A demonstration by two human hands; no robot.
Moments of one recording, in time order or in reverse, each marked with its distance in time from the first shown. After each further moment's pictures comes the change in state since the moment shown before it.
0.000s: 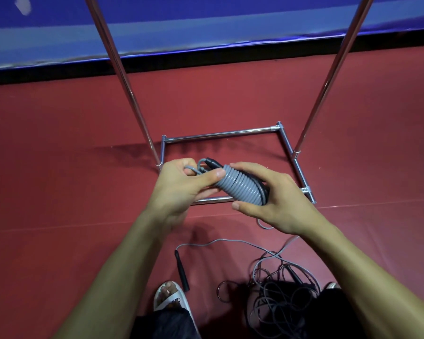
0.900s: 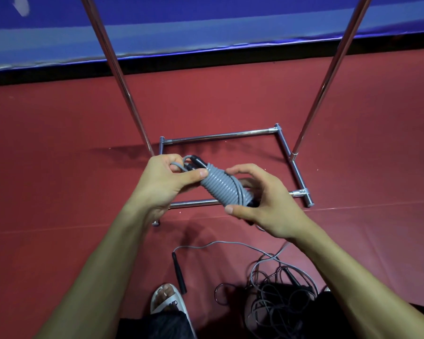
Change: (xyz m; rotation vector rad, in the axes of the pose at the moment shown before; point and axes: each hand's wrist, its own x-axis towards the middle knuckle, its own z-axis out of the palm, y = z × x) left_hand 0.020 -0.001 -0.021 0.120 0.006 0.092; right_hand 0.001 0.000 0.012 0.392 -0.031 0.096
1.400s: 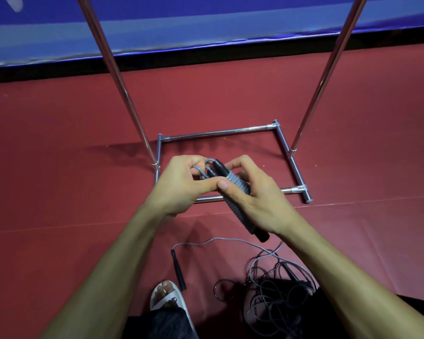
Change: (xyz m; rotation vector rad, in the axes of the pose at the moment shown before) left_hand -0.009 -0.002 0.015 0.291 -0.214 0.121; right_hand 0.006 -0.005 0.013 -0.270 0.119 0.012
